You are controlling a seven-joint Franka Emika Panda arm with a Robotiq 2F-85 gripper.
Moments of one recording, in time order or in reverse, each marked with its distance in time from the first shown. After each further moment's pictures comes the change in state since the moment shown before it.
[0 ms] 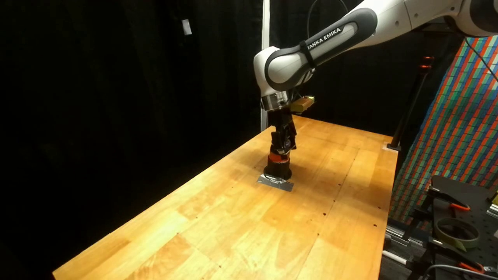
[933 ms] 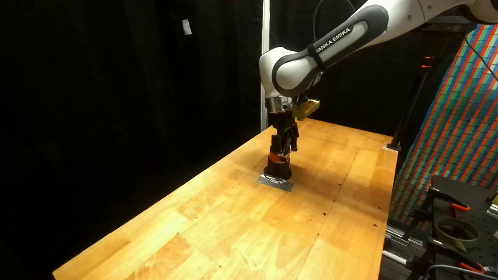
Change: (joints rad) arm 0.027 -0.083 -0.024 -0.162 -0.006 0.169 0.100
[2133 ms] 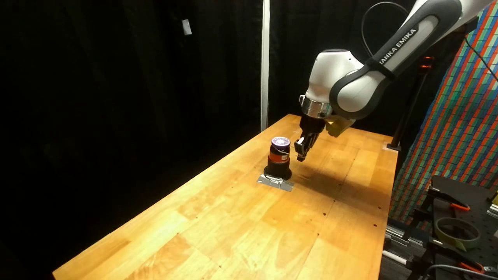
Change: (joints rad) arm 0.000 -0.332 -0.036 -0.676 0.001 0.771 0.108
